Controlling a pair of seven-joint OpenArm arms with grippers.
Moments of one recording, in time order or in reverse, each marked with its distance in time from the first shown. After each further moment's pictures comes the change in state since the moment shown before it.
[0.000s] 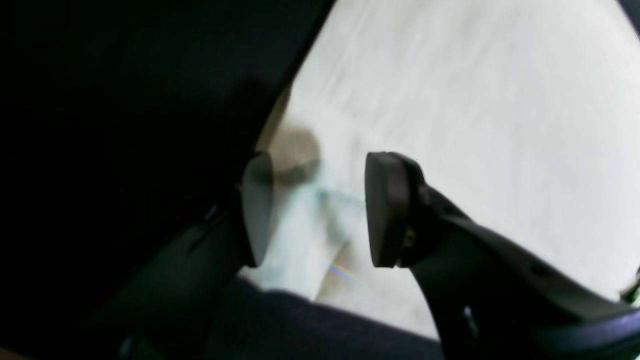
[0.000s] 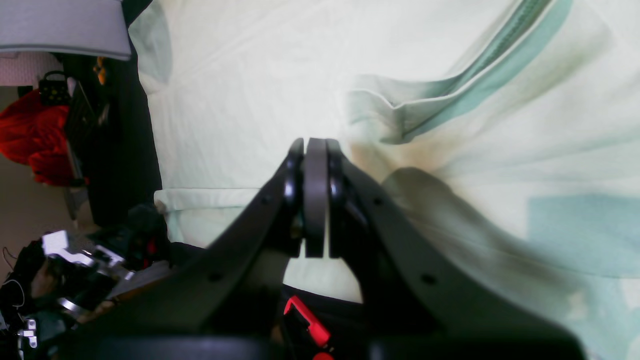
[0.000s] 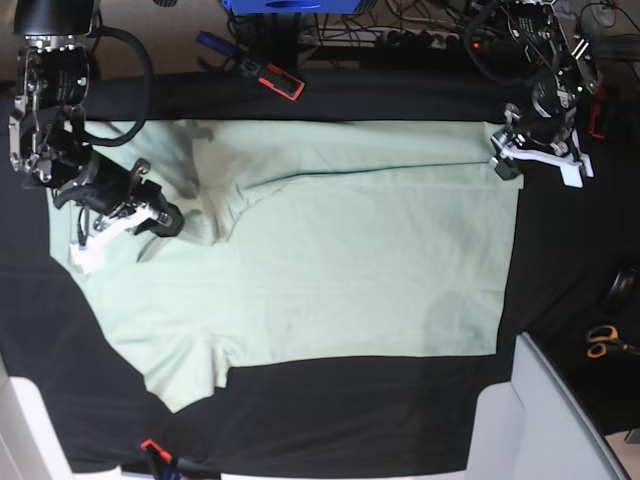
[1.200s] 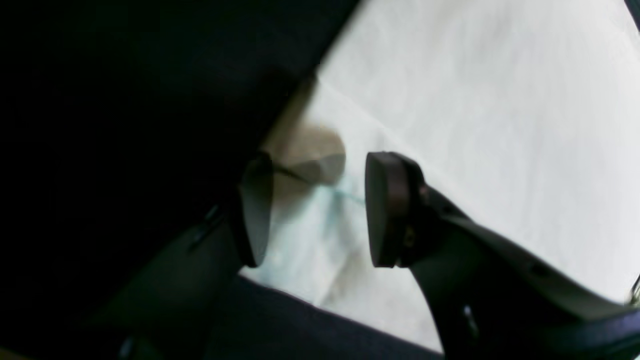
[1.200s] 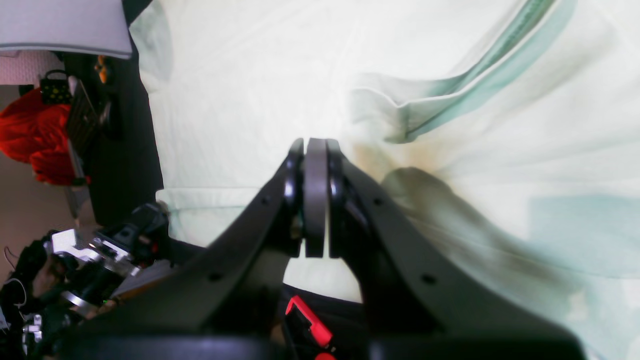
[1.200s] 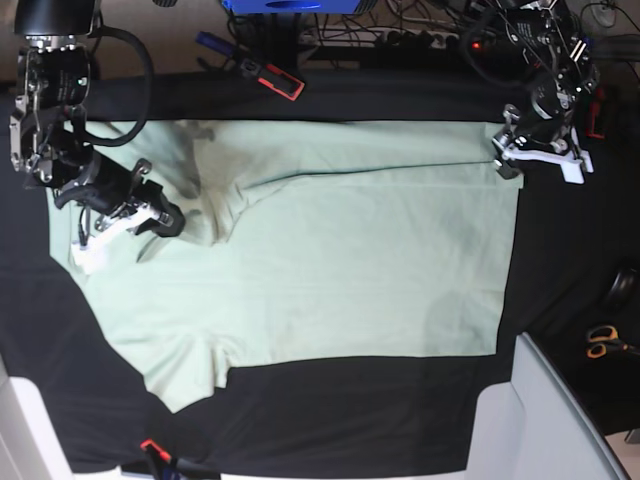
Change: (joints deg) left arm -1.8 1.0 -2.2 -3.1 0.1 0.2 -0.2; right arm 0.0 -0.2 0.0 0.0 0.0 0.0 0.0
